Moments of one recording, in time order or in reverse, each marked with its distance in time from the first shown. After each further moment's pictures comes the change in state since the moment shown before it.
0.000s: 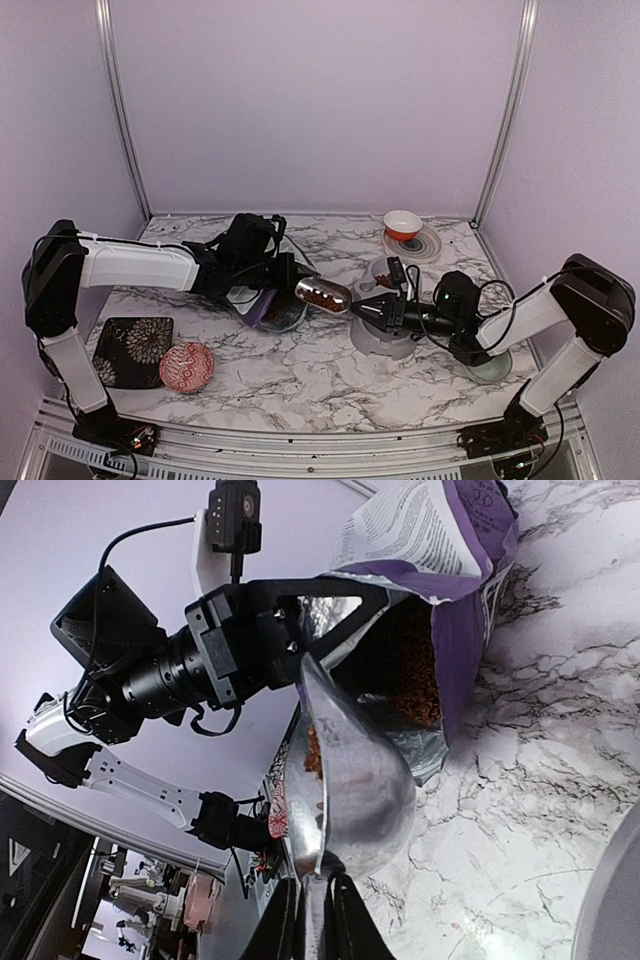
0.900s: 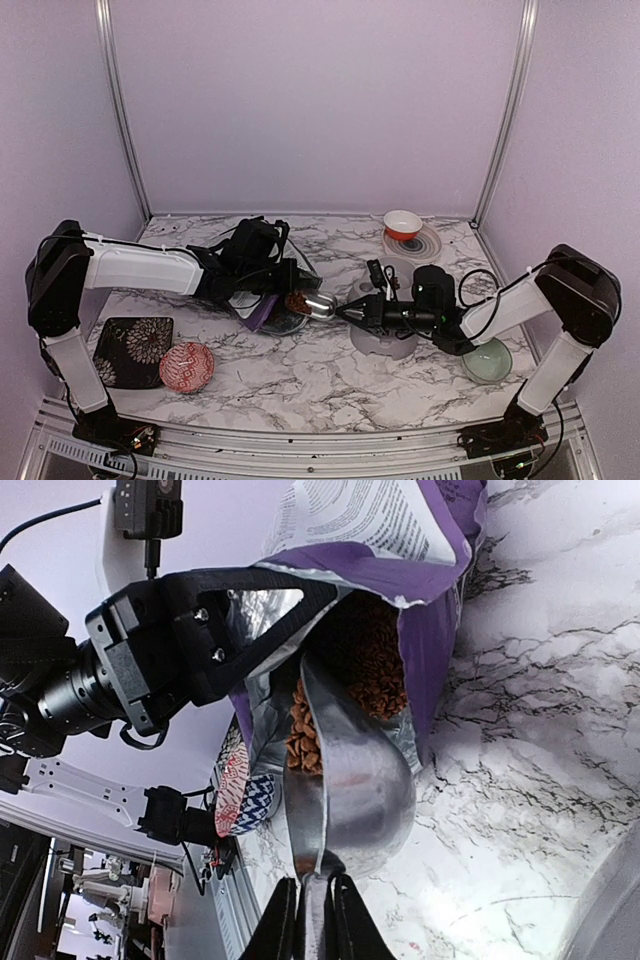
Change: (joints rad) left arm -0.021 0.016 -0.008 0.008 -0.020 -0.003; right arm 0.038 0.090 0.146 -0.224 0.046 -0.101
